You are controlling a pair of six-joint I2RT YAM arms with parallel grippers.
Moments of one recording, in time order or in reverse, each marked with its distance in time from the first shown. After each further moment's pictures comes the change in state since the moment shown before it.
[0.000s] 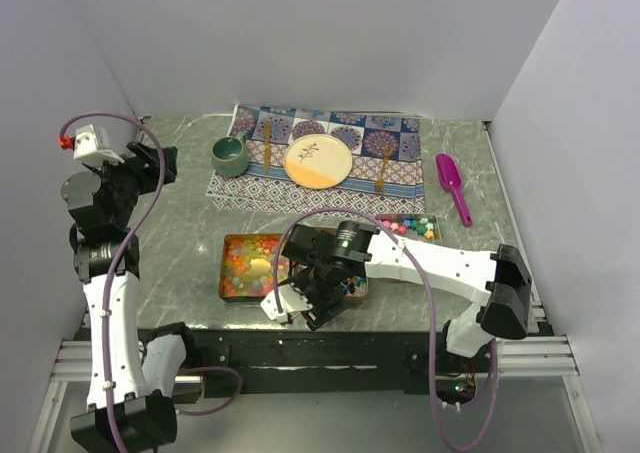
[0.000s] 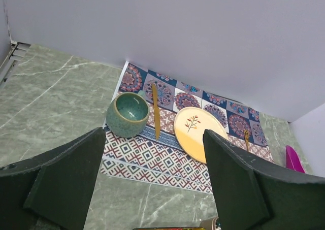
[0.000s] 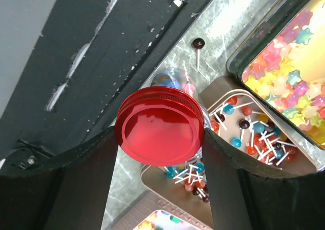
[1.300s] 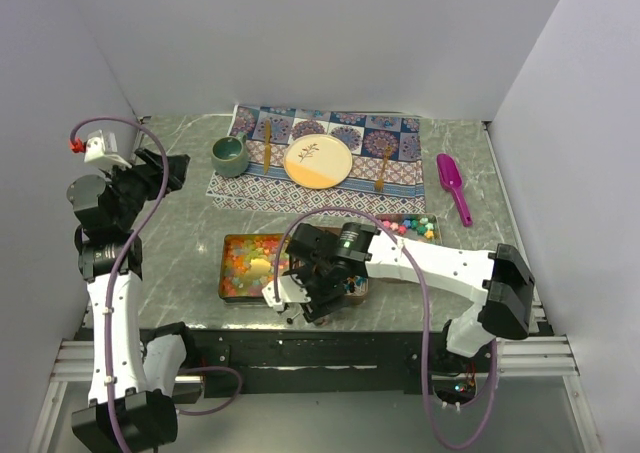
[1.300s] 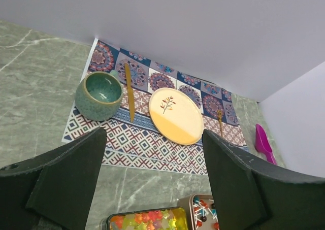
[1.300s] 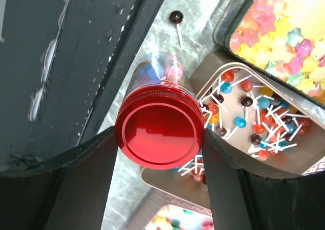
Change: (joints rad) left arm 0.005 0.000 -0.060 0.028 0.134 -0.079; right arm -0.037 -0.010 -0.089 0.109 0.098 0.123
